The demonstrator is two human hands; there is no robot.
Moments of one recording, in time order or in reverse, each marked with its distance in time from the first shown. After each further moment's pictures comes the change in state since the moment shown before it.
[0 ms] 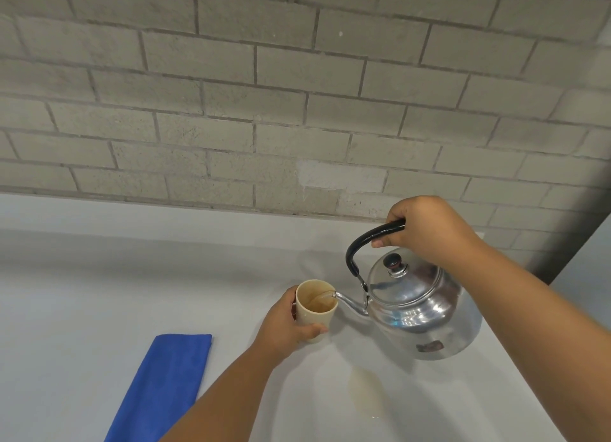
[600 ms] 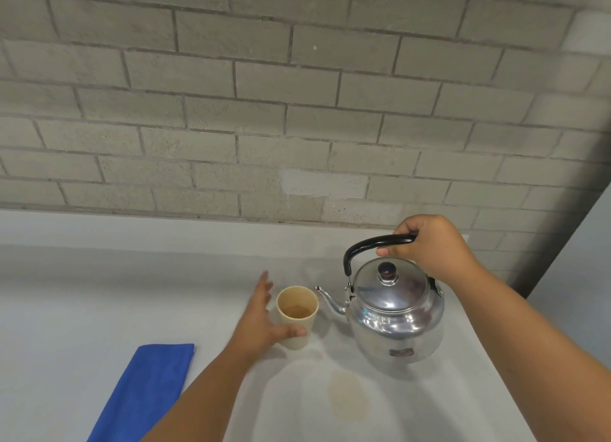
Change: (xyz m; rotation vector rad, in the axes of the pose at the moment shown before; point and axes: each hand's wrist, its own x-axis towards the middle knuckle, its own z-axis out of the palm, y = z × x) left_hand -0.003 0.021 -0.008 0.061 0.075 -0.005; right_hand -0.007 0.070 0.033 0.636 0.208 0.085
